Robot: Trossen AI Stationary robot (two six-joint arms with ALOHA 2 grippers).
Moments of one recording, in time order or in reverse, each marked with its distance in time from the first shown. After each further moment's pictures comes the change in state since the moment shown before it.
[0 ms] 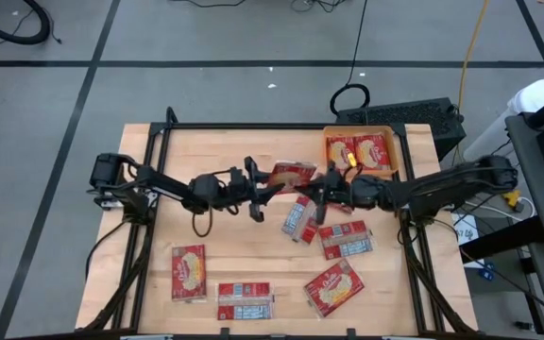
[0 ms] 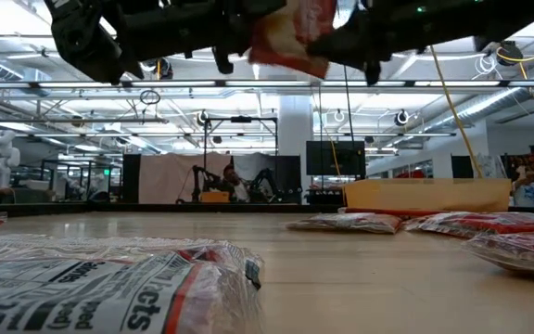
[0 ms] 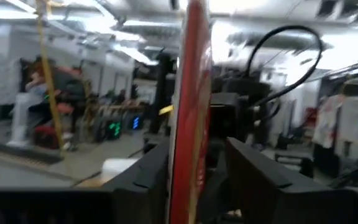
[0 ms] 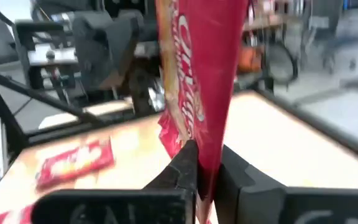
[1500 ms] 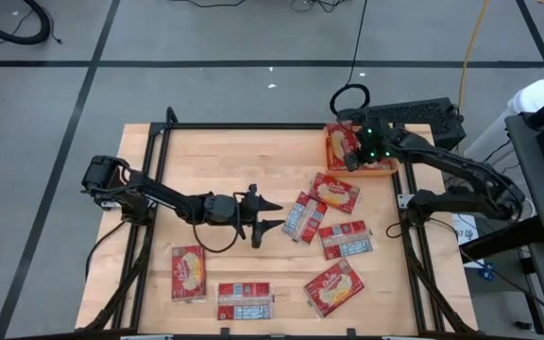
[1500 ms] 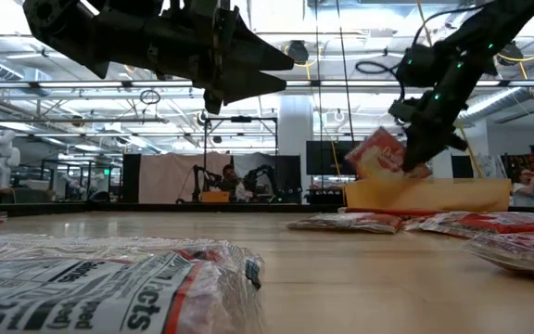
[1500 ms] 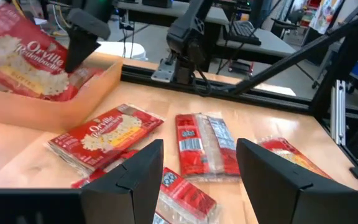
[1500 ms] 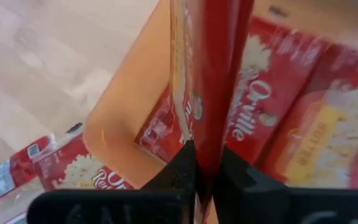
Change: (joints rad) left arm -0.149 -0.035 0.000 -0.560 -0.029 -0.128; right arm -0.890 -0.056 0.096 -1.030 -0.431 0.057
